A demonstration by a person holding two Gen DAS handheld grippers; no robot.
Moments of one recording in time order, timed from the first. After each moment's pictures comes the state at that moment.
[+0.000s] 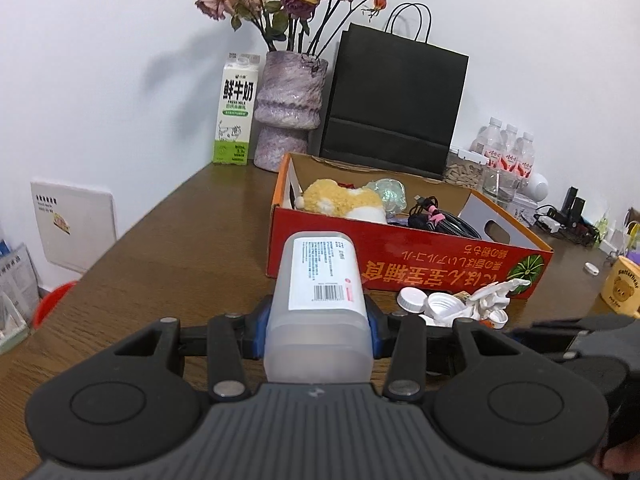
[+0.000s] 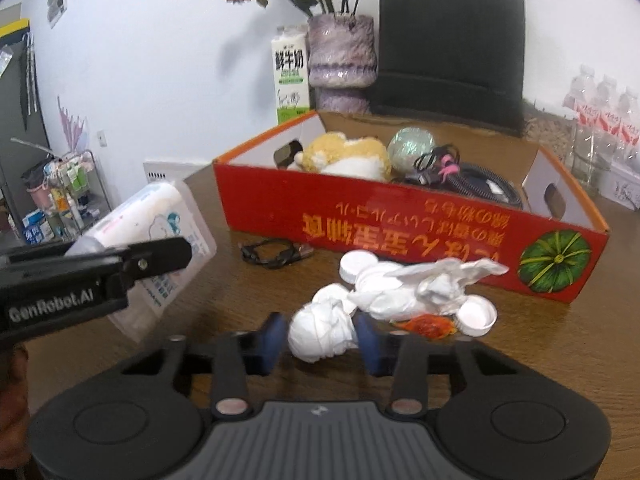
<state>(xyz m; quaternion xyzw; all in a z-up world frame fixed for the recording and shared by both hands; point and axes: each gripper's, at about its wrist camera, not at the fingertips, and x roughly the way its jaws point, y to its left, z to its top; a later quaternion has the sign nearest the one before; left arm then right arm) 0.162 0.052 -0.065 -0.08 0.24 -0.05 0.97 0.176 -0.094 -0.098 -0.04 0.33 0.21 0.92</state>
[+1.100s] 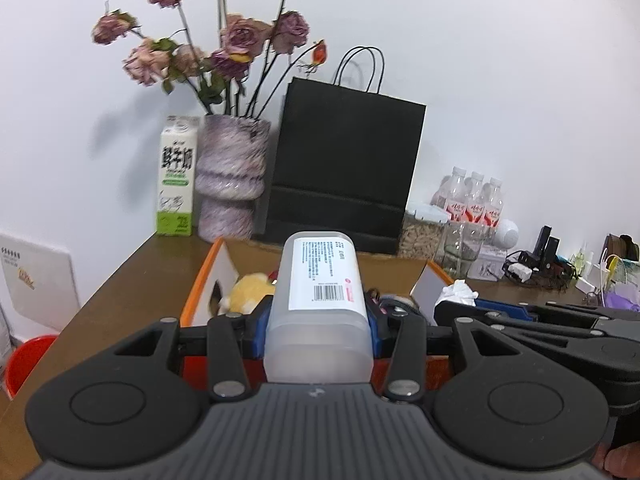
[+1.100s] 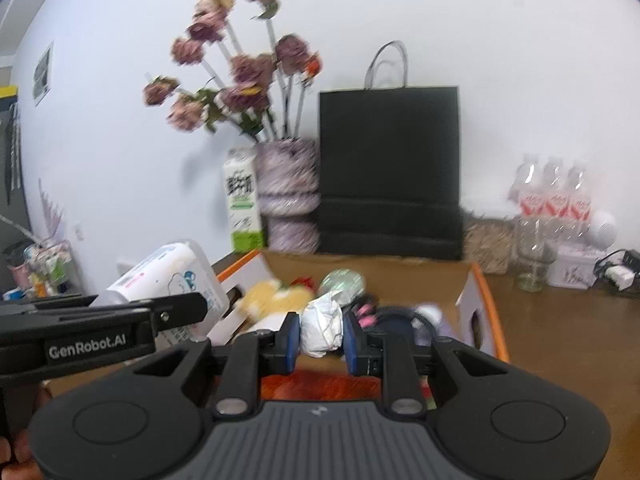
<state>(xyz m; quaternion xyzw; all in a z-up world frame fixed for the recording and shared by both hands) 0.223 -0.007 0.003 -0.06 0.18 -0.08 0.98 0.209 -0.152 -0.016 0.01 0.19 0.16 0.97</state>
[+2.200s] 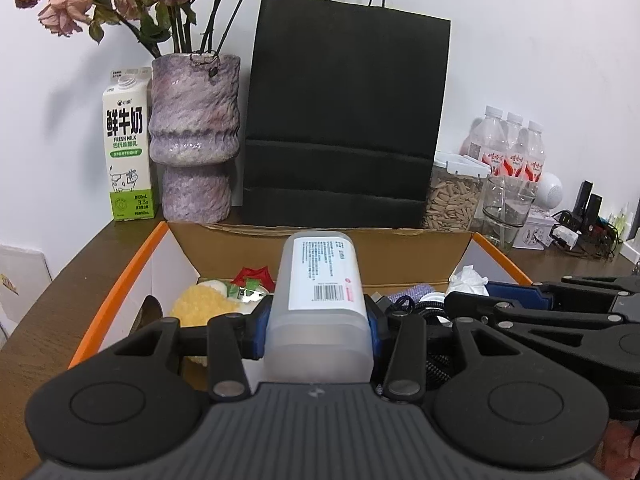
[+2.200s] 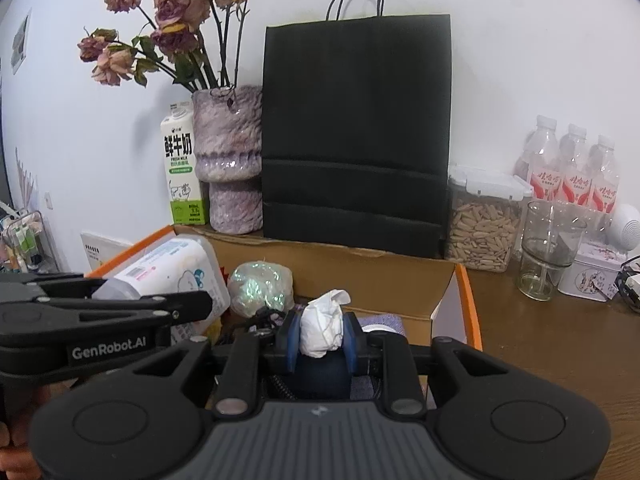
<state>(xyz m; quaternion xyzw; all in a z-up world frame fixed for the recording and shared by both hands) 0.357 -0.046 -0.045 -0.02 0.24 -0.07 0.97 0.348 -0.179 -0.064 -0.03 0.24 0.16 0.96</state>
